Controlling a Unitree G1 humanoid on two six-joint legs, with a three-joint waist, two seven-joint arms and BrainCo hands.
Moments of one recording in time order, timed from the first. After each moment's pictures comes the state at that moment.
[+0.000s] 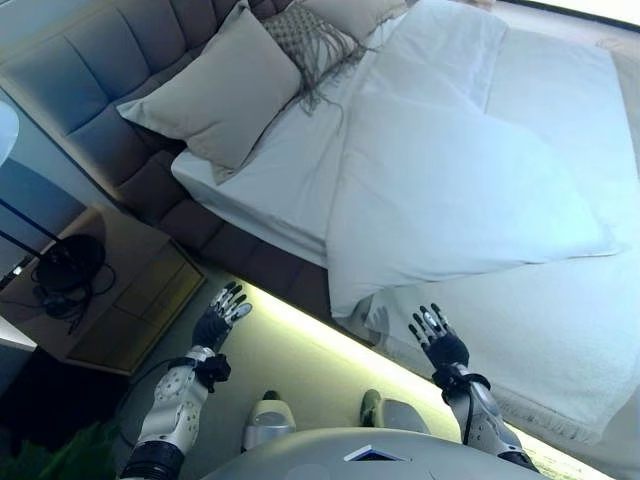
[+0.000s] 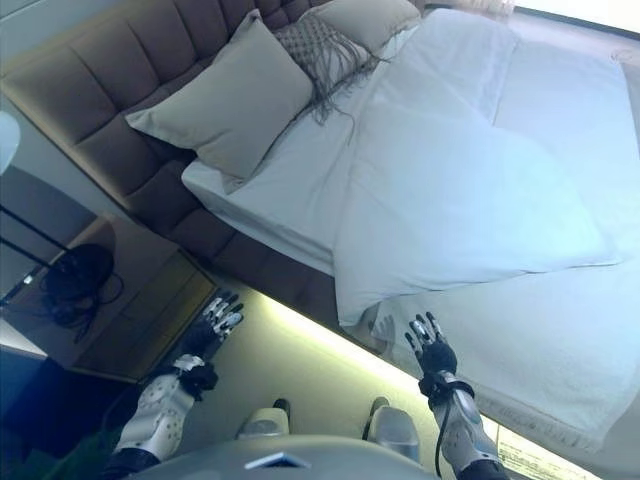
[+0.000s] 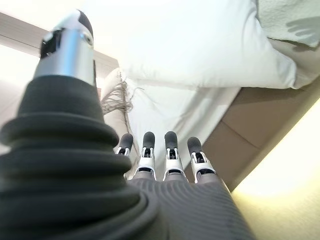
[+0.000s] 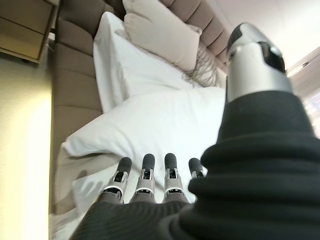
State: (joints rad) left arm 0.22 0.33 -0.14 0.38 -0.60 -0.15 -0.21; right arm 0.26 -0.29 0.18 0.44 0.96 -0.13 0.13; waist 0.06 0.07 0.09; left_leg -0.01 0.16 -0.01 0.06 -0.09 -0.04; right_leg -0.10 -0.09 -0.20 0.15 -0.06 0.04
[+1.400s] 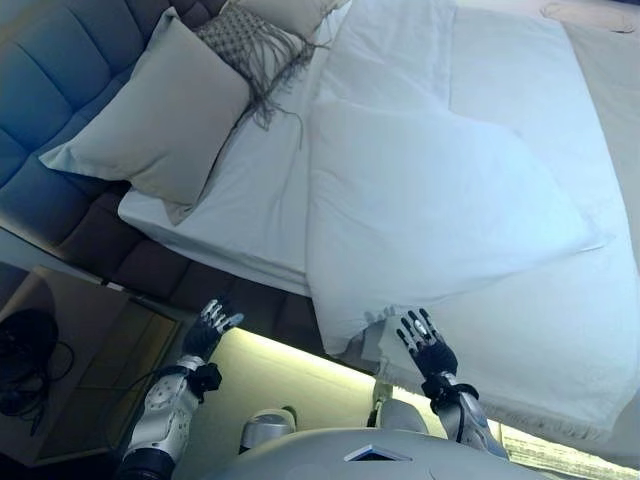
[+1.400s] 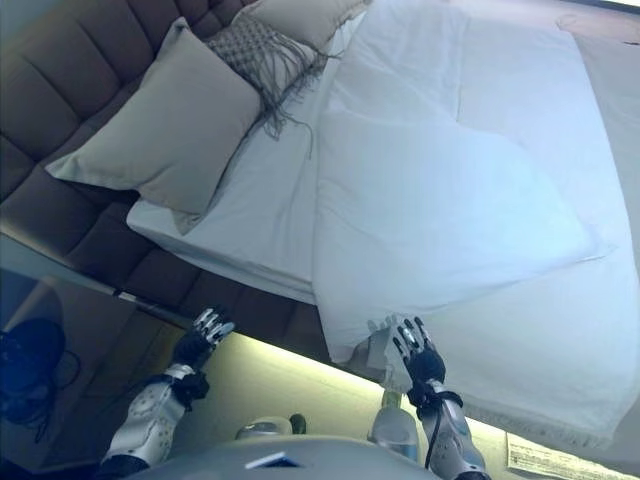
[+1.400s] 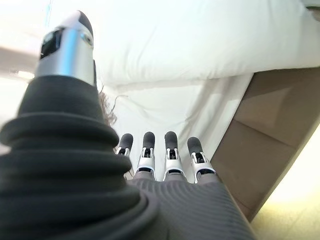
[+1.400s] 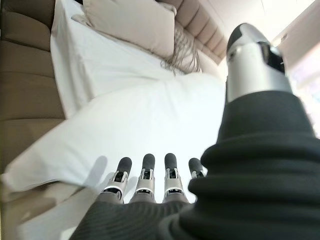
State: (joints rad) left arm 0.24 0.35 -0.09 0.41 -0.57 -0.14 -0.20; right arm 0.27 -0.25 0.19 0.42 0.93 -0.17 0.20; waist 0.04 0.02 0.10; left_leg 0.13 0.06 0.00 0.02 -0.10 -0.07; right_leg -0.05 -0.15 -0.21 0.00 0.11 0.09
